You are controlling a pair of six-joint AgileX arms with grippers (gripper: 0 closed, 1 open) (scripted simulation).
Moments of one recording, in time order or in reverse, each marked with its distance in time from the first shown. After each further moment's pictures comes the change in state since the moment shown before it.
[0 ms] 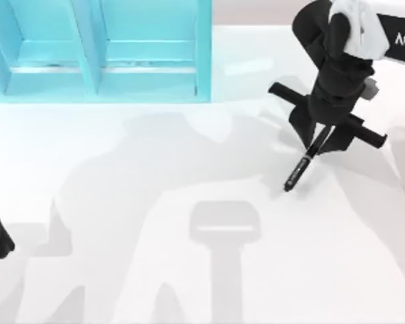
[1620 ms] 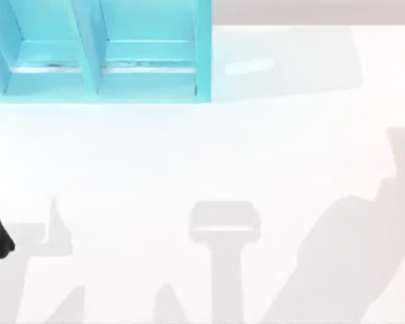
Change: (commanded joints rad) left arm 0.000 0.000 0.000 0.000 0.000 0.000; right arm -0.857 -0.279 -0.056 -0.297 -0.031 -0.022
